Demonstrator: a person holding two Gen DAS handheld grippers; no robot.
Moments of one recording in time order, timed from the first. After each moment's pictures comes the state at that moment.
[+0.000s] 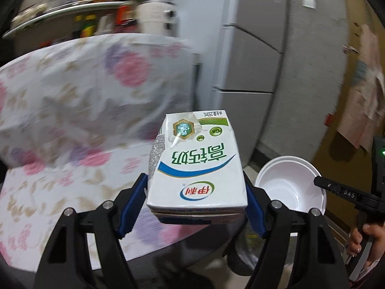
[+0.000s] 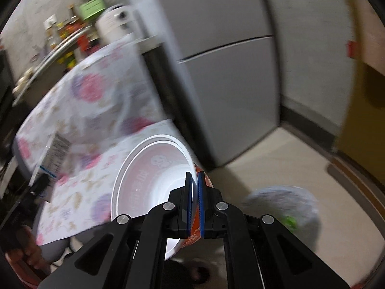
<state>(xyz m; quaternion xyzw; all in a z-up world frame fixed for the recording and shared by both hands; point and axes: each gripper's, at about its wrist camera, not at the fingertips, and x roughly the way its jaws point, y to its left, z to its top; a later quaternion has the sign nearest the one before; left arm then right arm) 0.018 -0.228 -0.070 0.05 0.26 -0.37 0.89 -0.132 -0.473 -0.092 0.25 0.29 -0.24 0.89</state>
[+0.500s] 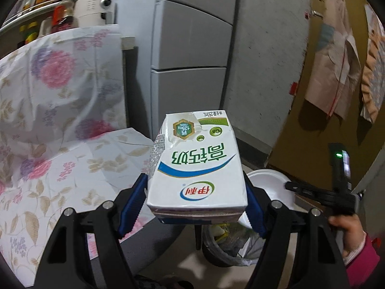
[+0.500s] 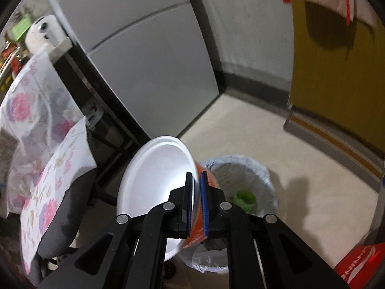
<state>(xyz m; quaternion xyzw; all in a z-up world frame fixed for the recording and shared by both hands) -0.021 -0.323 -0.094 0.11 0.28 -0.46 0.83 -0.178 -0.570 -0.192 0.34 0.34 -0.33 0.81</state>
